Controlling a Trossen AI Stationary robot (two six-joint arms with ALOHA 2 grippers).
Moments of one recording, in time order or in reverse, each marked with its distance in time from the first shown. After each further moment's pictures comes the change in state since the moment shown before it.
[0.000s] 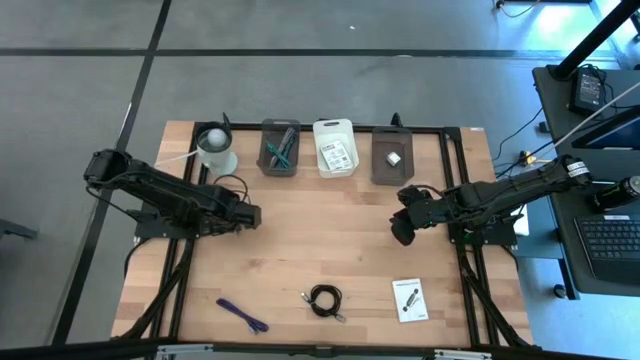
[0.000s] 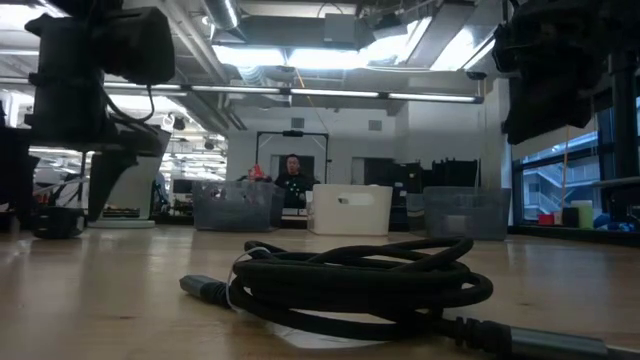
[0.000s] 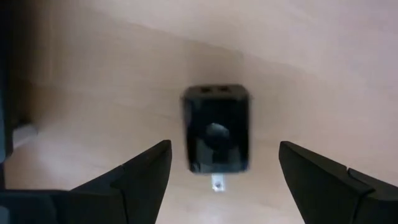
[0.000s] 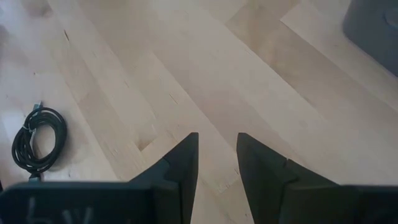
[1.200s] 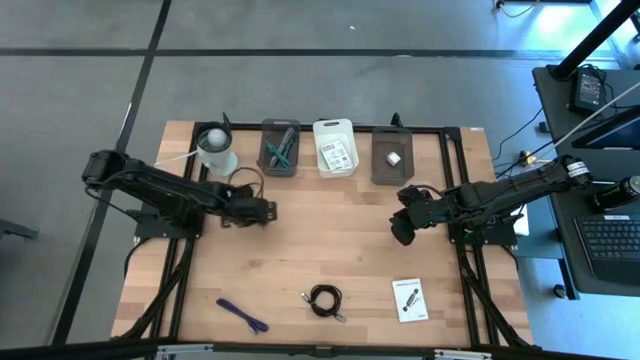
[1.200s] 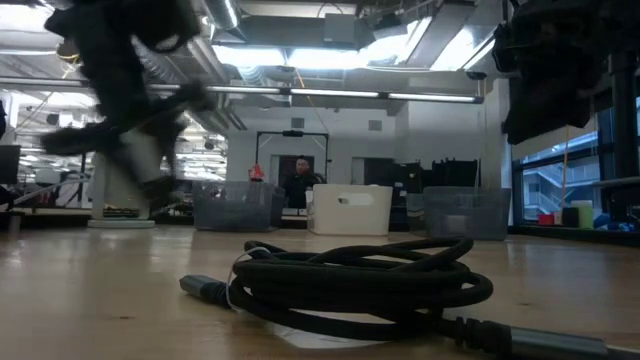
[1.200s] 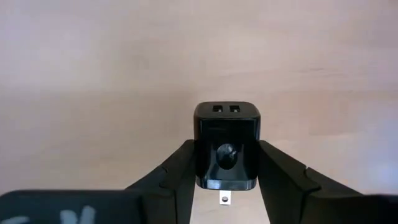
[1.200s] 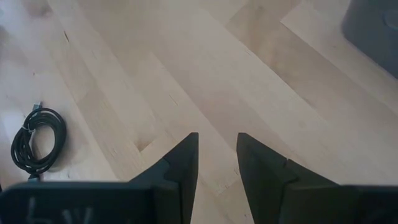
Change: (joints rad) left arm 0.030 -0.024 0.050 0.295 -0.162 0.264; right arm 0.000 0.000 0.000 0.001 0.003 -0.002
